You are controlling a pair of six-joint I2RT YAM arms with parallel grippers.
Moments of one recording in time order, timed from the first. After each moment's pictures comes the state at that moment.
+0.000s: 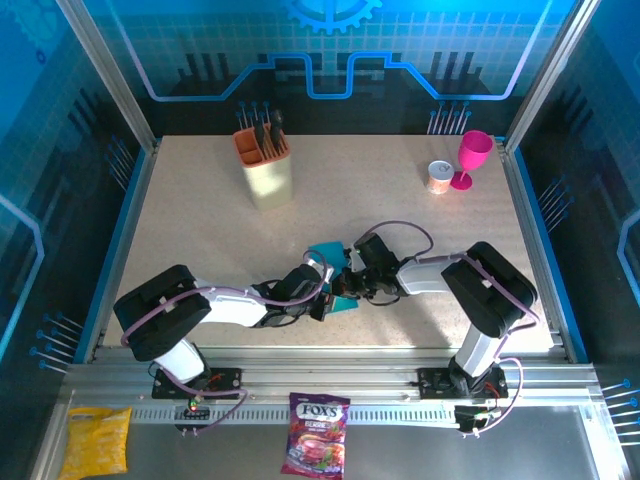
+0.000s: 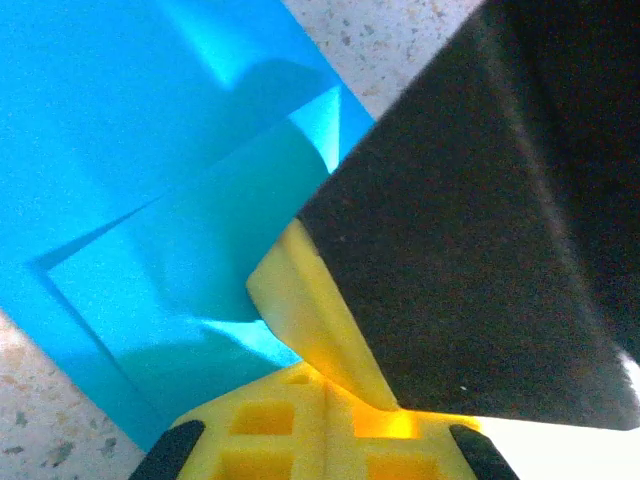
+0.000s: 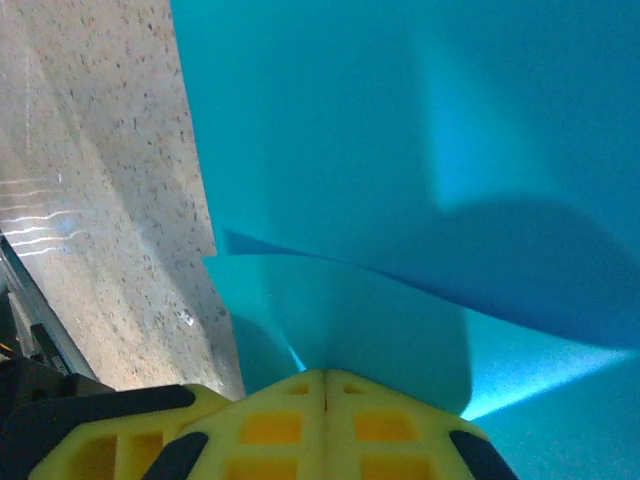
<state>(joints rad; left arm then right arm) -0.89 1.61 0.55 0.25 0.06 -0.56 0.65 1.73 0.69 0.09 -0.50 0.78</state>
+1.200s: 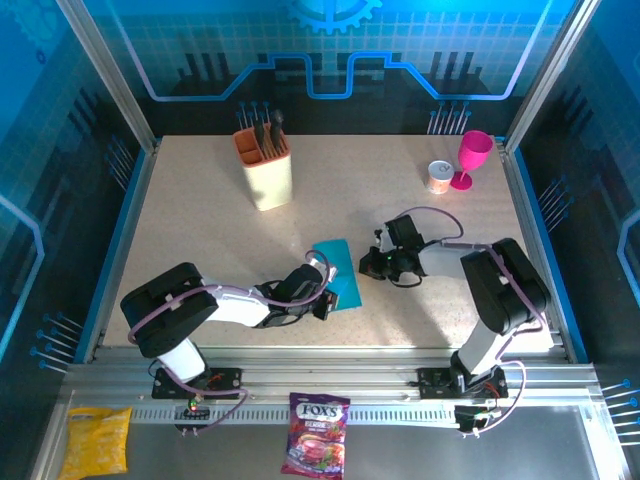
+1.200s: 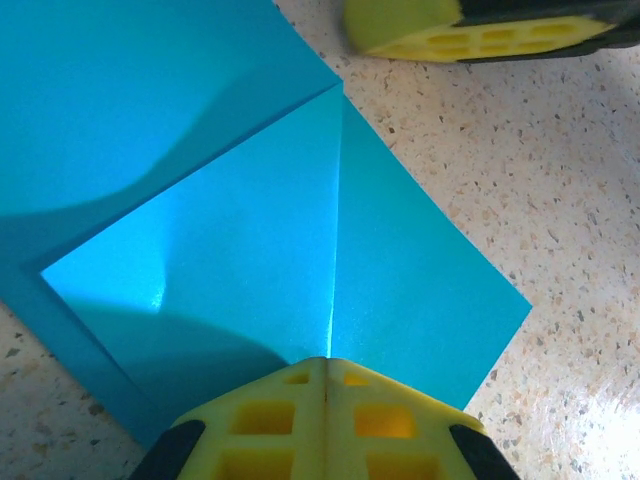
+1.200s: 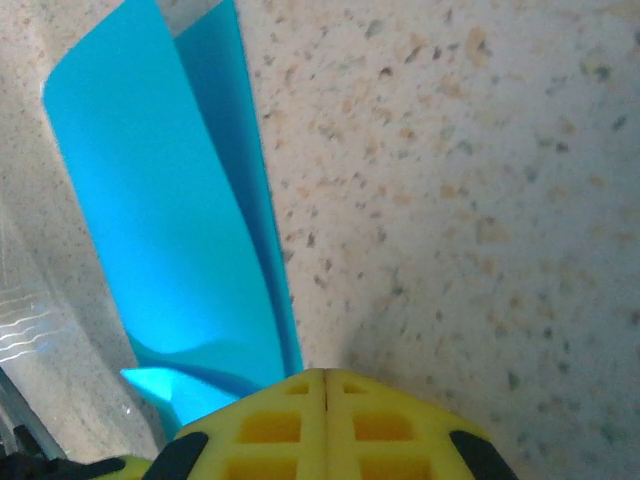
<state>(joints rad) -0.89 1.65 0.55 0.32 0.06 -0.55 0.40 1.67 0.73 -0.09 -0.48 0.66</state>
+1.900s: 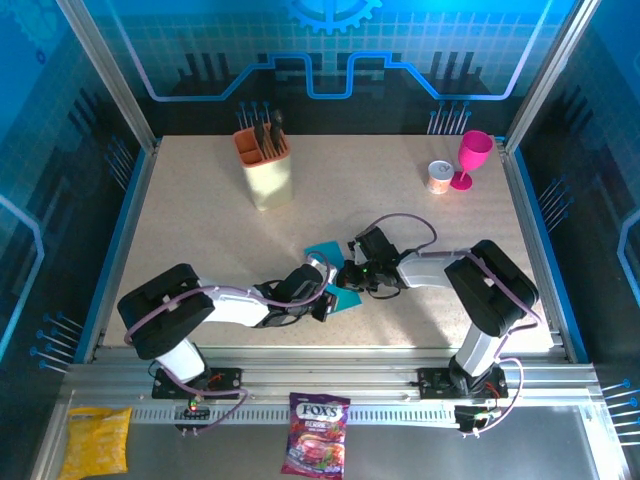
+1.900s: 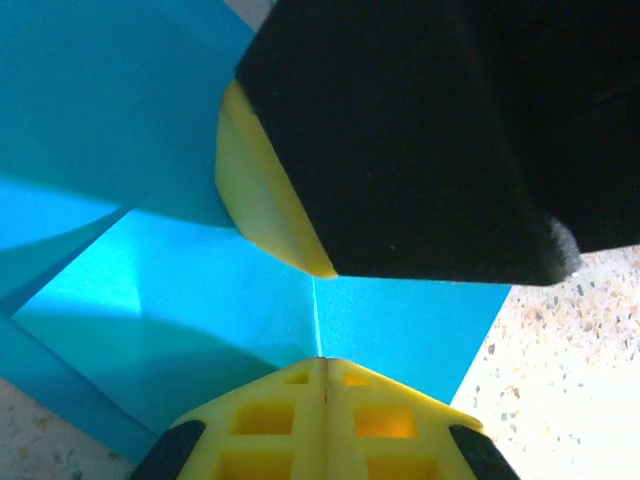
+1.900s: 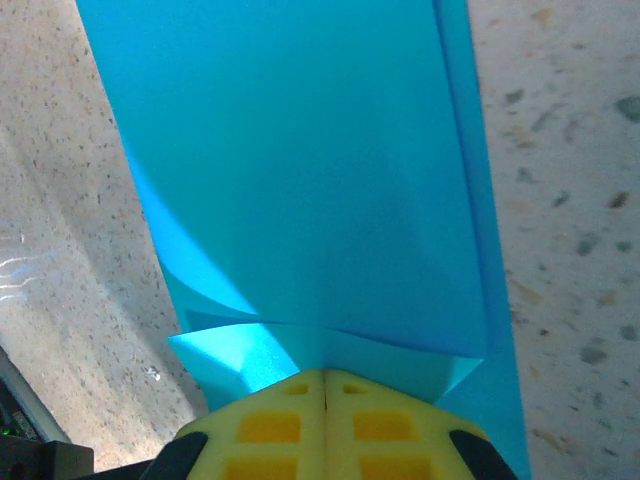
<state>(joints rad) -0.89 1.62 0.56 0.26 0.08 -0.53 0.62 1.73 0.75 -0.01 -0.41 0.76</state>
